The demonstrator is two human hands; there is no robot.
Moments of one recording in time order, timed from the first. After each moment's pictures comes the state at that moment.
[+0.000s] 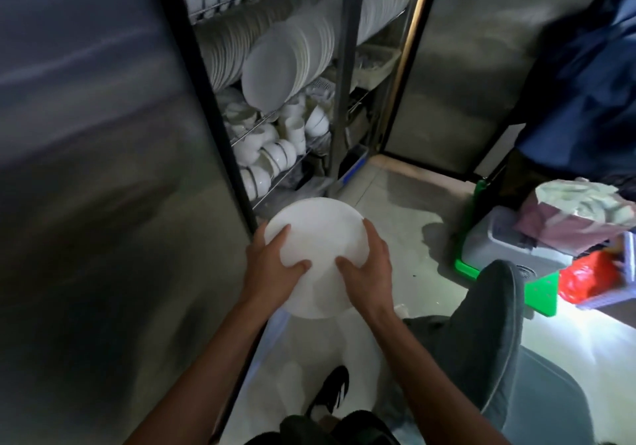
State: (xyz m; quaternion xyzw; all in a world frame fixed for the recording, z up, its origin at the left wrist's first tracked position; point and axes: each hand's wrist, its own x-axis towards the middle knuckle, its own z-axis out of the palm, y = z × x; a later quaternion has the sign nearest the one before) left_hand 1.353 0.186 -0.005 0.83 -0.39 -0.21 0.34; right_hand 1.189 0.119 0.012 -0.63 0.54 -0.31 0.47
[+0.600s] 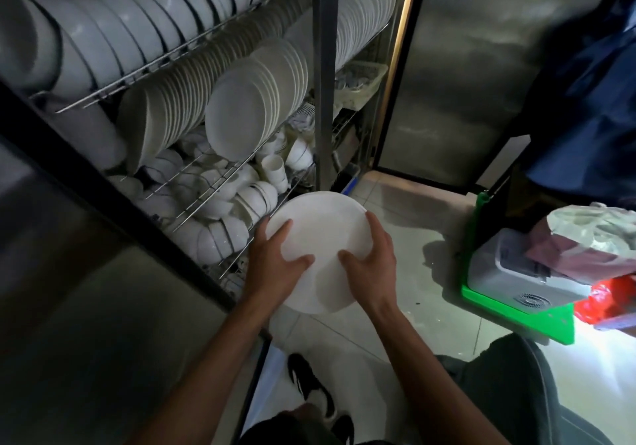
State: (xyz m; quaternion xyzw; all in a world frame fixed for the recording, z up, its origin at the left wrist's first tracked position) left_hand 1.405 -0.004 0.005 0.81 -0.41 -0.20 0.36; right_hand 1.242 -0.064 0.021 -0.61 0.56 -0.34 0.45
